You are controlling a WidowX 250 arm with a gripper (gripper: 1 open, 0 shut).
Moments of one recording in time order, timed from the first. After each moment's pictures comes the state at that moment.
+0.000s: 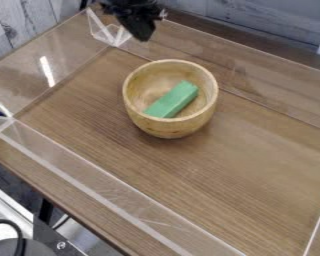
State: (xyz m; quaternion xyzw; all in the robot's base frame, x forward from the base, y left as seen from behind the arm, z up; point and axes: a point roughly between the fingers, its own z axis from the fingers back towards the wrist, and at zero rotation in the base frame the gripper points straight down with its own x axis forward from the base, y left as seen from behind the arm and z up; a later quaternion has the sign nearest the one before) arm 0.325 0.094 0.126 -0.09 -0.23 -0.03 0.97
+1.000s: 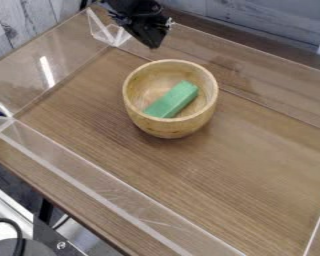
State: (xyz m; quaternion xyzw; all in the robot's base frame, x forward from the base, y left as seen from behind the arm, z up) arm 0.303 0.092 0.125 -0.10 -0.27 -0.03 0.96
